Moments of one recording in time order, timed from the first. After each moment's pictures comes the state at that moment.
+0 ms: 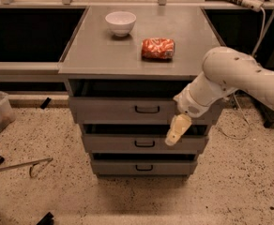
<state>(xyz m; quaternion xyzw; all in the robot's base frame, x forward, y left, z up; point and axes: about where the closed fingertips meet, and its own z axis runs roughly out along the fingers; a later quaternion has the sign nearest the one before) 0.571 -0.125 0.710 -0.59 0.77 0.12 0.18</state>
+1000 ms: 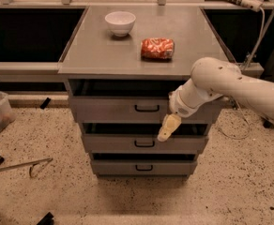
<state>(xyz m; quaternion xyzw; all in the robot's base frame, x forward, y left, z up) 0.617 -0.109 0.677 -0.59 0.77 0.09 0.22</state>
